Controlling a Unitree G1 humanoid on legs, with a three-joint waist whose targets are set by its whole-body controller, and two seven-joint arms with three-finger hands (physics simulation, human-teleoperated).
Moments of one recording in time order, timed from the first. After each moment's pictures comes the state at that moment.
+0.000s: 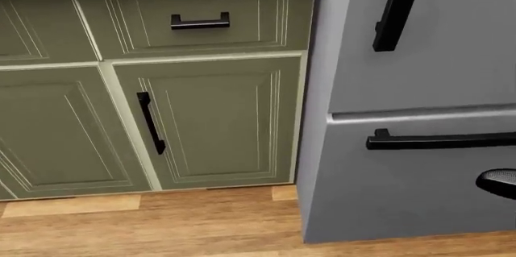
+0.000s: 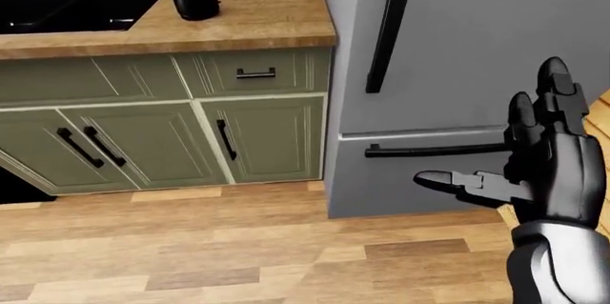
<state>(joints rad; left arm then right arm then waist) -0.08 0.54 0.94 -0.61 -0.82 0.83 0.13 -0.11 -0.27 -0.64 -0.87 0.20 0.81 0.11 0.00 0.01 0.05</state>
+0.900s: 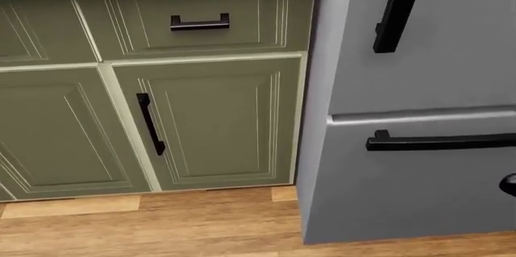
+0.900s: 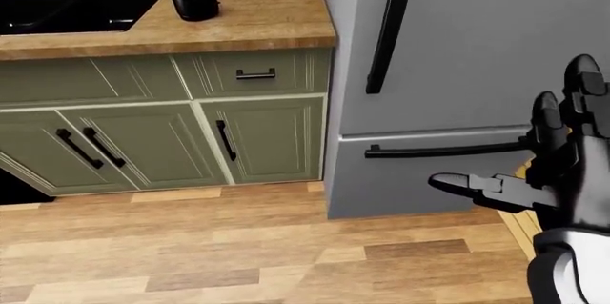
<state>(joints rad) -0.04 0.56 1.02 -0.55 -0.83 0.80 0.10 -0.09 -0.31 -0.70 -0.89 0.21 0.82 0.12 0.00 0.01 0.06</state>
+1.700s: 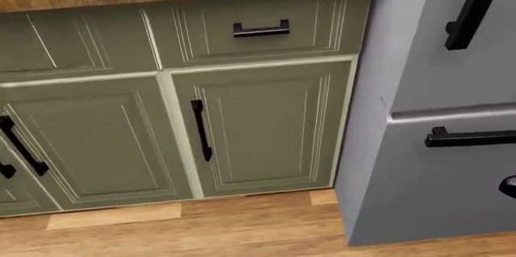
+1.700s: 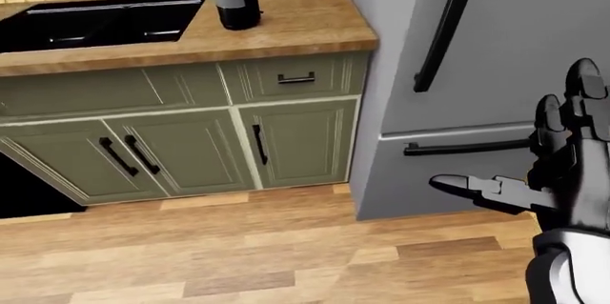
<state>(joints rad) -0.05 0.53 1.00 -0.56 -0.75 0.79 0.05 -0.09 -0.29 -0.69 -0.87 0.14 0.79 0.15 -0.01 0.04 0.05</state>
